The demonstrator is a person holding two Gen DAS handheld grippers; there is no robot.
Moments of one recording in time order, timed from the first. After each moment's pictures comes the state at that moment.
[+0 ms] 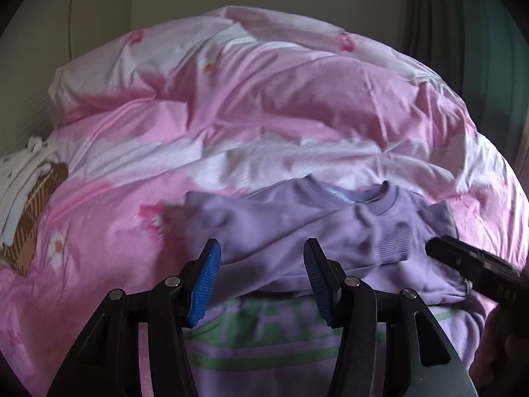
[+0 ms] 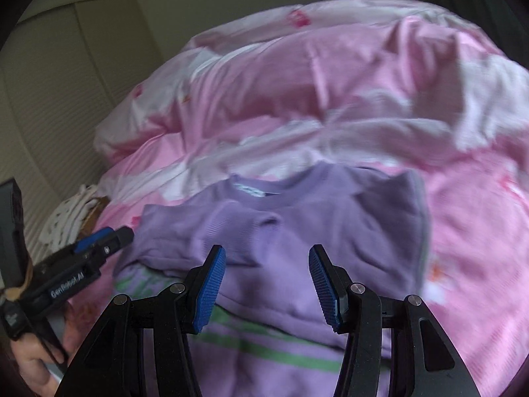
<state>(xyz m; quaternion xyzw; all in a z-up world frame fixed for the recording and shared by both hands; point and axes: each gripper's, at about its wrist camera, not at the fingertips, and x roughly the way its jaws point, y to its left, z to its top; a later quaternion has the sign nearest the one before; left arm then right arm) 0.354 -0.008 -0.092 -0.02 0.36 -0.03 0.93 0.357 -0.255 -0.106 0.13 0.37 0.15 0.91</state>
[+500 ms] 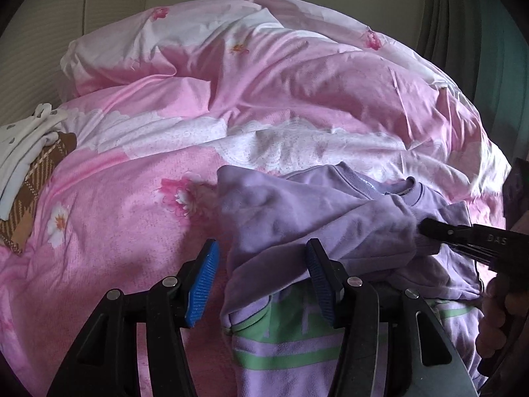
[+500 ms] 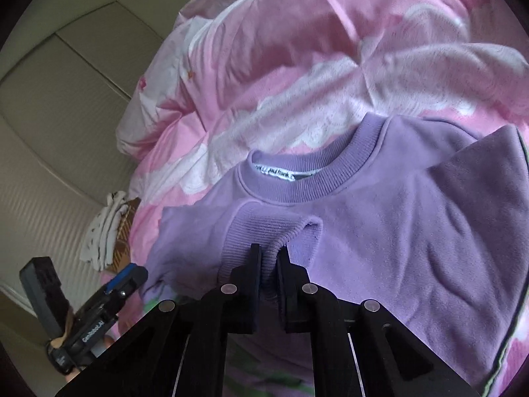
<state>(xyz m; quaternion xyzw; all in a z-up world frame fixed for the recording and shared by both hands) 0.355 0.025 -0.114 -0.05 0.37 -0.01 0.93 0.422 -0.251 -0.146 0.24 0.43 0.24 0.84</state>
